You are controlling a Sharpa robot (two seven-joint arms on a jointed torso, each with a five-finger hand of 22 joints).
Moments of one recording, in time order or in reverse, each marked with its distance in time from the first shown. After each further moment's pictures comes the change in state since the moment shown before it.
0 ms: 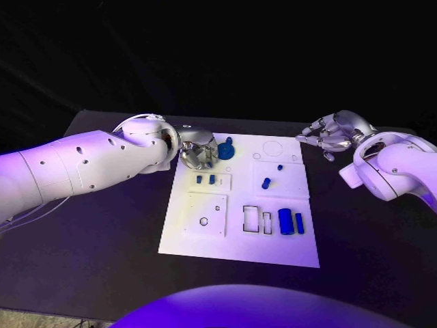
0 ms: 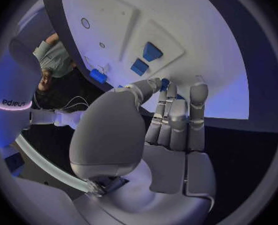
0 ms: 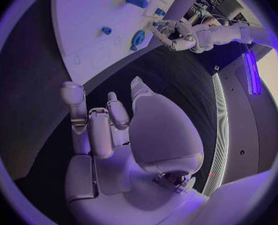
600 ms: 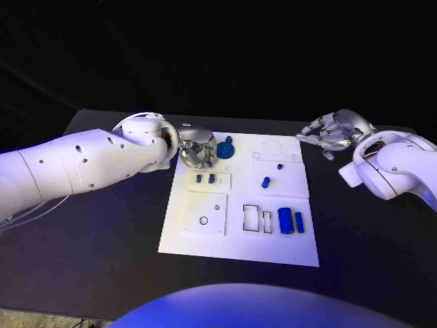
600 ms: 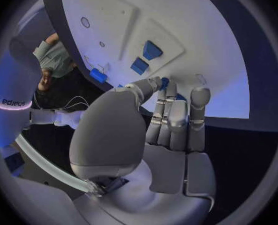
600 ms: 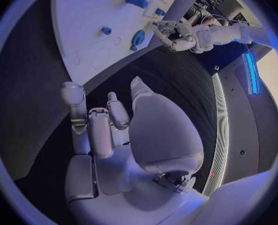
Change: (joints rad) left arm 0.002 0.000 0.001 0.001 0.000 0.002 -0.002; left_hand 0.031 0.018 -0.006 -0.017 0.000 0.055 -0.012 0.049 0.012 0.038 -0.020 0.054 0.009 0.022 -0.015 0.008 0.061 0.000 0.032 -0.003 0.039 0.058; right arm 0.000 0.000 0.000 0.001 0.000 0.000 0.000; right_hand 0.000 0.000 0.000 0.000 0.000 0.000 0.000 0.000 0.000 0.000 0.000 0.000 0.002 0.000 0.000 0.000 0.000 0.000 0.000 0.000 0.004 0.000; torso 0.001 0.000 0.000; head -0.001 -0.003
